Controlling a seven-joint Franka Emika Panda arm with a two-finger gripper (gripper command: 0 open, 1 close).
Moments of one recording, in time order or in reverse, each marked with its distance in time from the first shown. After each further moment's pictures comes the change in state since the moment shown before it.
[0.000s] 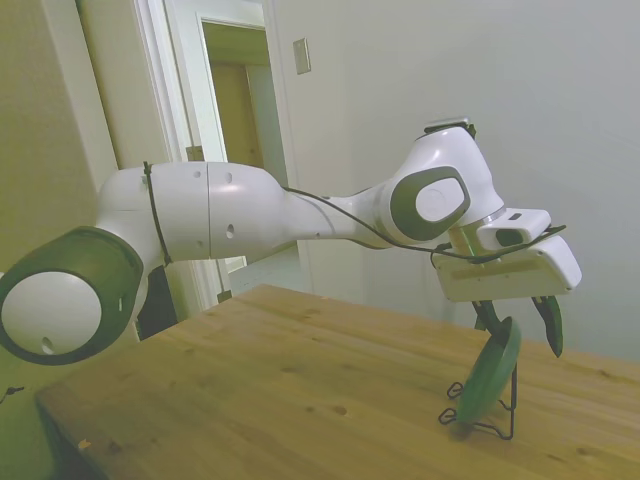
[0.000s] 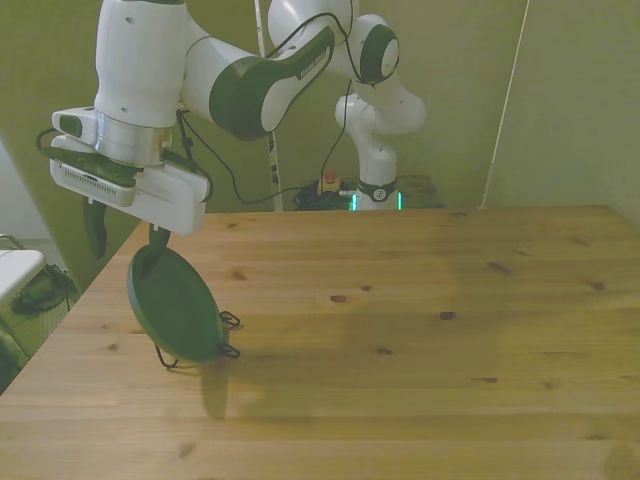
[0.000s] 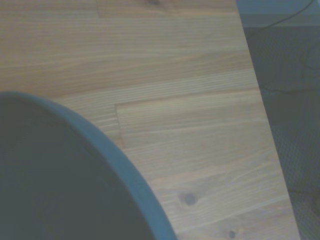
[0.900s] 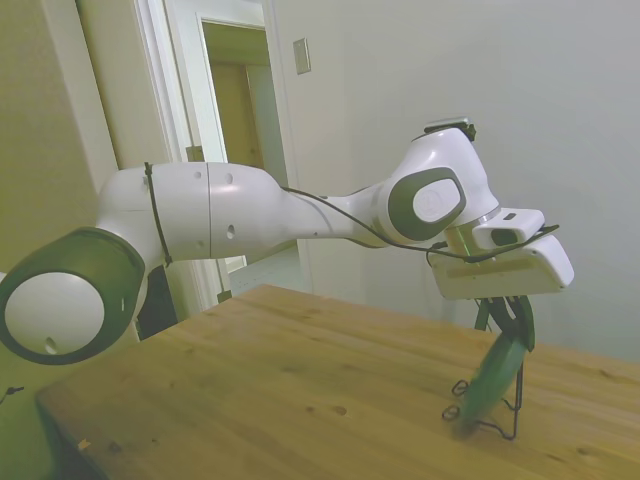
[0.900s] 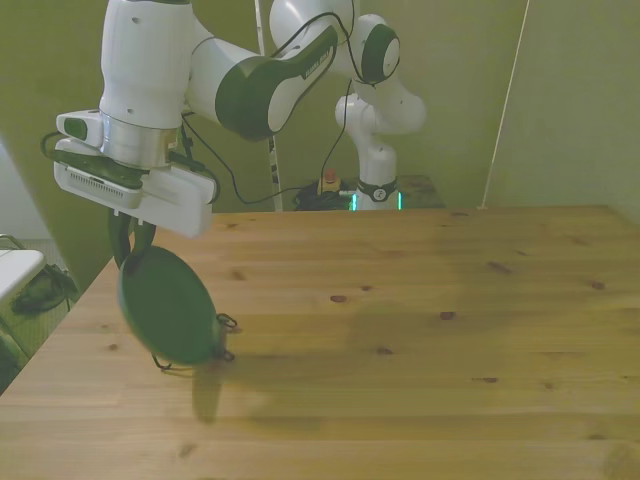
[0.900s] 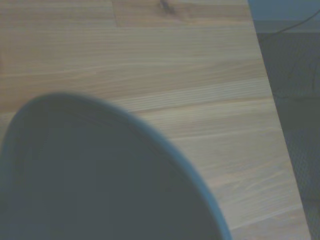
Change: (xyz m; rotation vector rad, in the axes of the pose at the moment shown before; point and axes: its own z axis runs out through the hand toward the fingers) arm -0.004 -0.009 -0.002 0.020 0.001 -0.011
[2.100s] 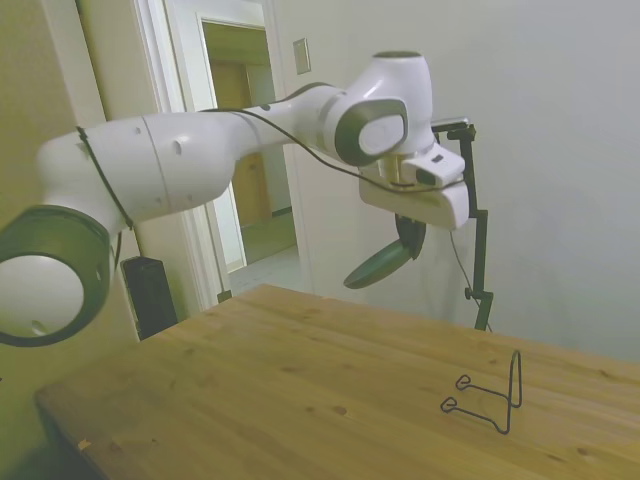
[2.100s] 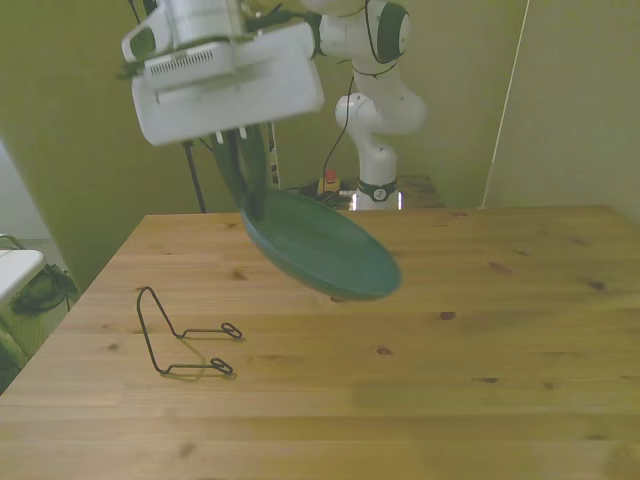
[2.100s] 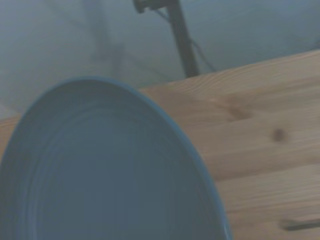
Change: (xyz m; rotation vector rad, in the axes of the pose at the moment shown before) arm -0.059 -0.088 -0.108 0.475 -0.408 0.054
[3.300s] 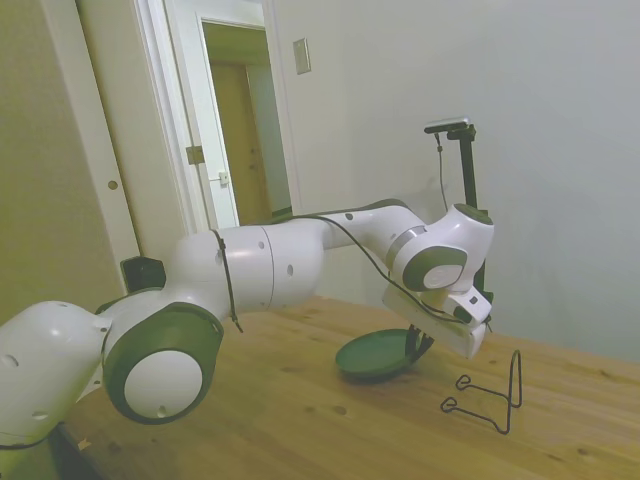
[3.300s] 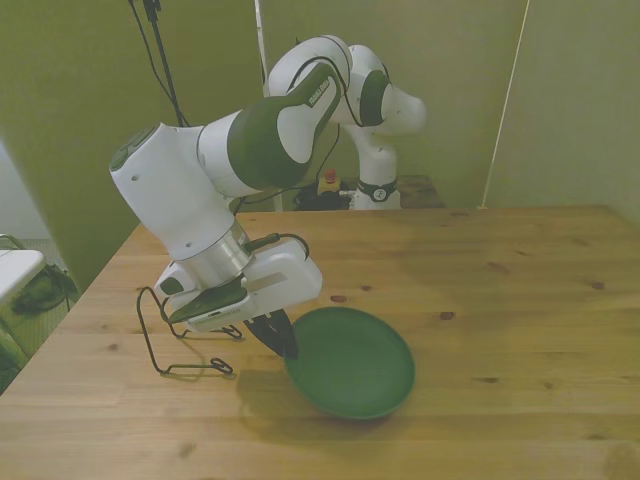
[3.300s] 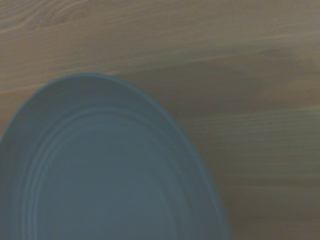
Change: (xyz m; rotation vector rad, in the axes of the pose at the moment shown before) arm 0.049 0.059 0.187 -0.091 -0.265 -0.067
